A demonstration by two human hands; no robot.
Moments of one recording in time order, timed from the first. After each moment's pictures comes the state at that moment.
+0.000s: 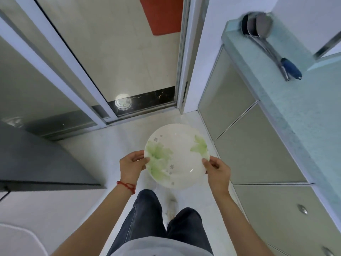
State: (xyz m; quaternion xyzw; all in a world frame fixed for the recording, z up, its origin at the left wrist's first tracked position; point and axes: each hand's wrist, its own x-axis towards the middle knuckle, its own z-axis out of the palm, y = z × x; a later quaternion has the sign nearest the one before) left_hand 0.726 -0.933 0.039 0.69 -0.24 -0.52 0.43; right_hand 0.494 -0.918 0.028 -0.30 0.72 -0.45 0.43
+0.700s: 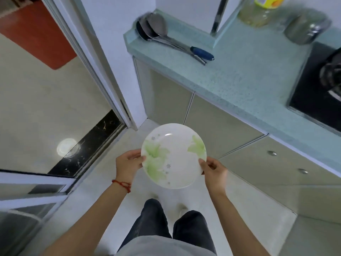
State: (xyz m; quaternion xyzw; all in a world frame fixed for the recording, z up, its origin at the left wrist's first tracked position) left_hand 0.656 -1.108 0.049 0.57 -0.44 -0.65 0.24; right_hand 0.486 -0.948 0.045 -0.04 0.78 -0.56 0.28
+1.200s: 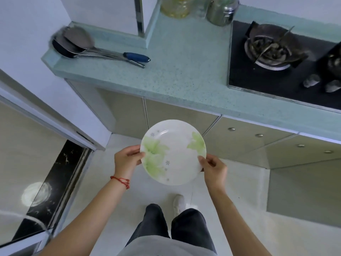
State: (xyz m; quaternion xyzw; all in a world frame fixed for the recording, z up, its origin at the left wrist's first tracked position) left_hand 0.544 -1.107 0.060 0.45 -0.55 -0.69 0.14; right_hand 0.447 -0.893 0.051 0.09 0.79 -0.59 0.15
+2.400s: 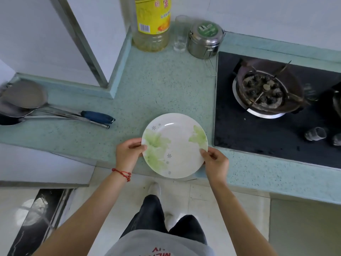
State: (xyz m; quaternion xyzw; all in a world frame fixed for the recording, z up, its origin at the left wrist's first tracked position) left_hand 0.255 -1.179 0.068 0.41 -0.62 -0.65 0.11; right_hand 0.168 -0.959 0.064 0.10 0.81 -0.57 0.11
